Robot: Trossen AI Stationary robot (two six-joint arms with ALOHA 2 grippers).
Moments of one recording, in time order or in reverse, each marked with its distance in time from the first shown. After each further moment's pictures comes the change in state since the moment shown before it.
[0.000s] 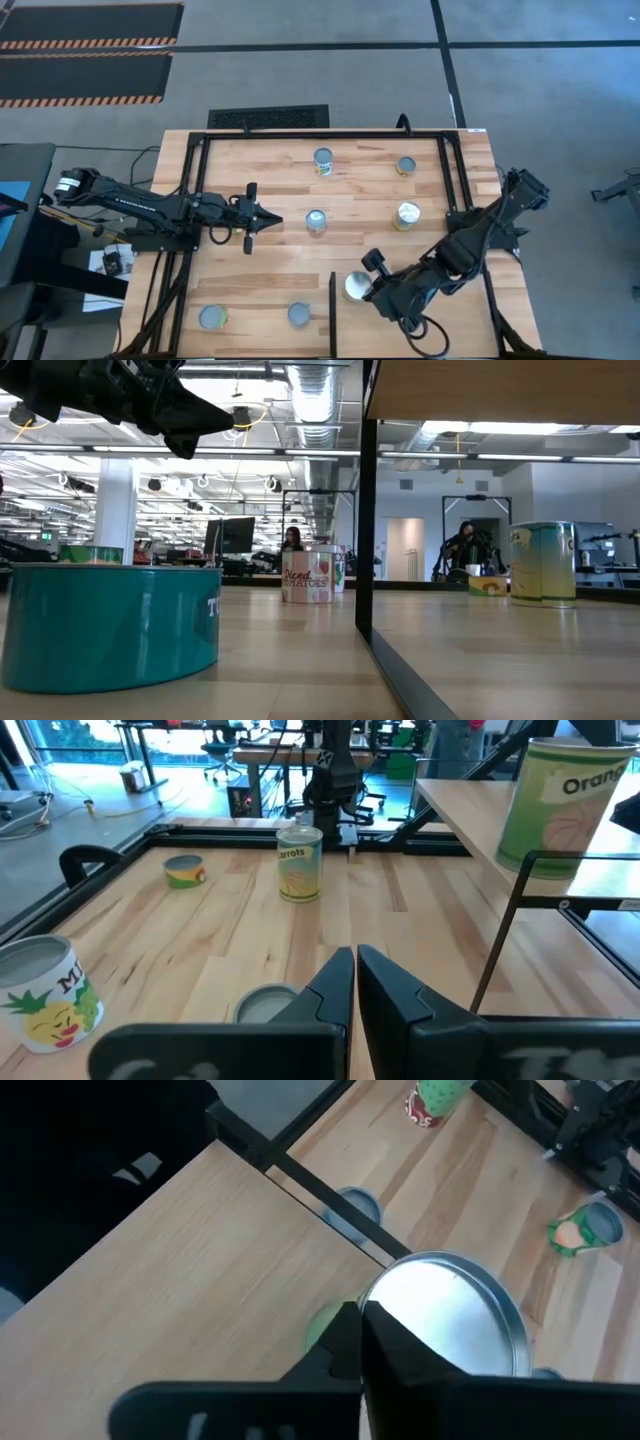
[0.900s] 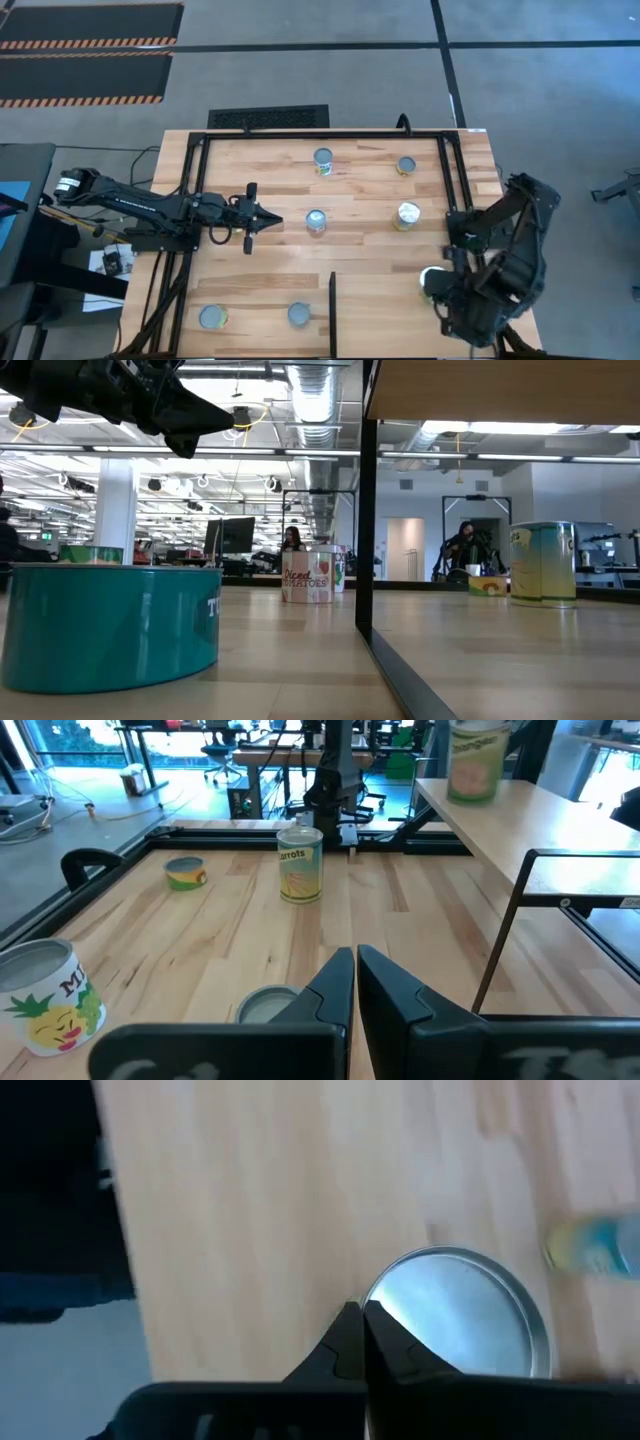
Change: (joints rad) left arm 0.000 0.000 0.000 0.001 0.000 0.012; right arm 0.307 0.002 0.235 -0.752 0.047 1.256
